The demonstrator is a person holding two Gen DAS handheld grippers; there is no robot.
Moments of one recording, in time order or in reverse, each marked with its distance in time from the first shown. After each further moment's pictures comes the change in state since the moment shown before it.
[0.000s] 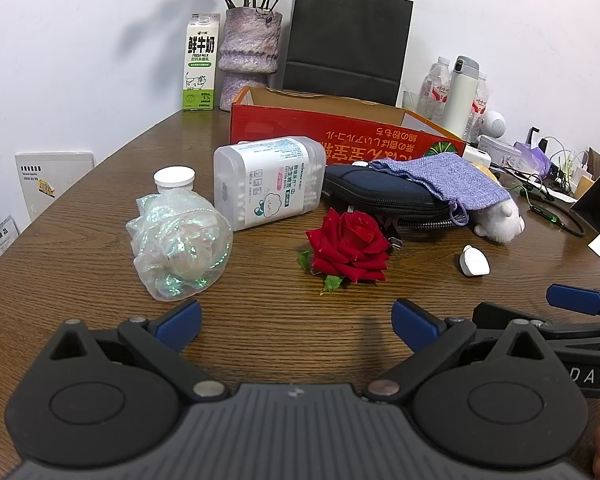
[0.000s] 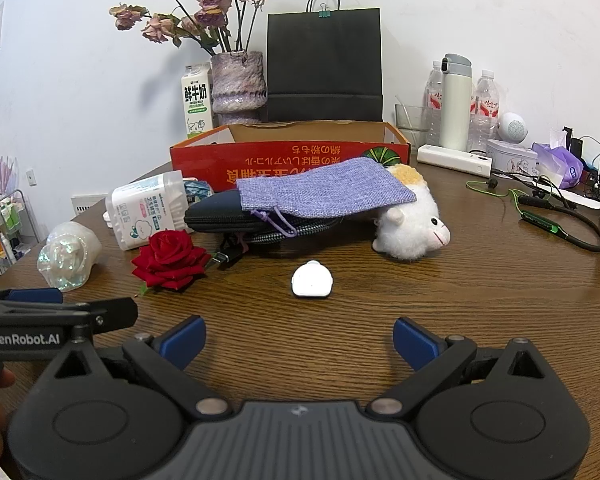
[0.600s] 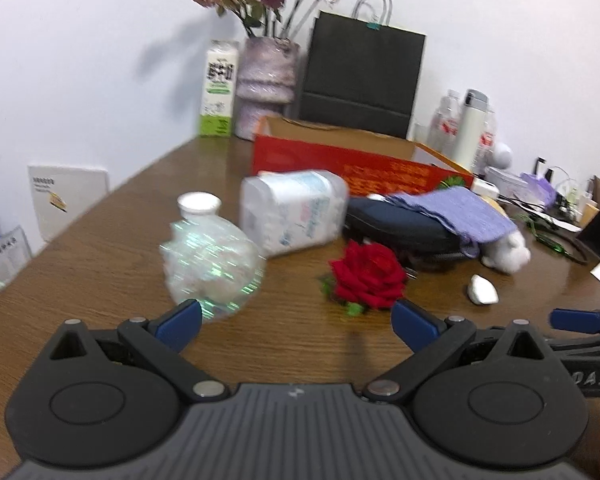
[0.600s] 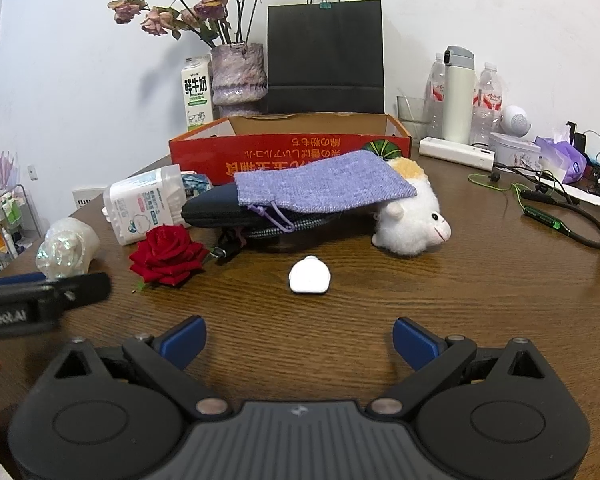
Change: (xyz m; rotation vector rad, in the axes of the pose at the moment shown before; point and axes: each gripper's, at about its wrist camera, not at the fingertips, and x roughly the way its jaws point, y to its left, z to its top) left arm -0.016 0.013 0.001 -0.034 -0.096 0.029; right arm 0.002 -0.005 0.007 -0.011 0.027 0.006
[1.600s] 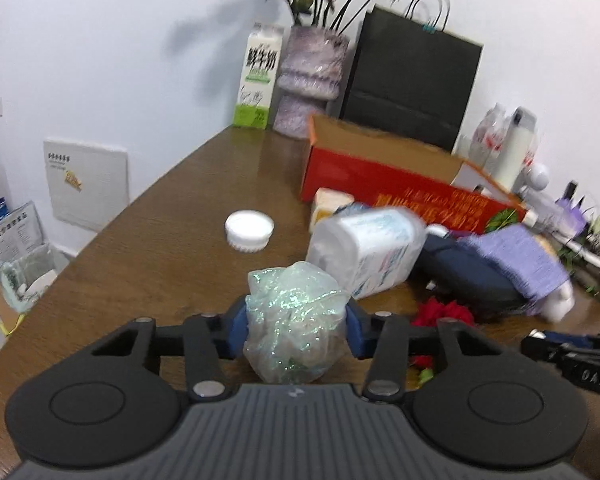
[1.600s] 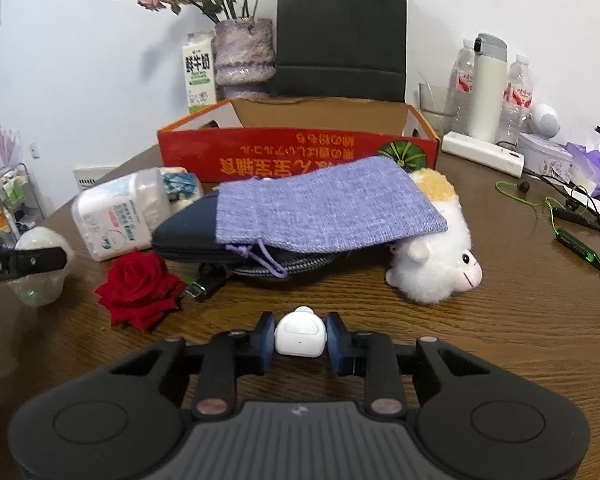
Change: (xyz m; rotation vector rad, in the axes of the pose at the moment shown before) left arm 0.030 0.047 0.043 -0.090 0.050 0.013; right arm 0.045 -0.006 0.040 -0.041 0.069 0.046
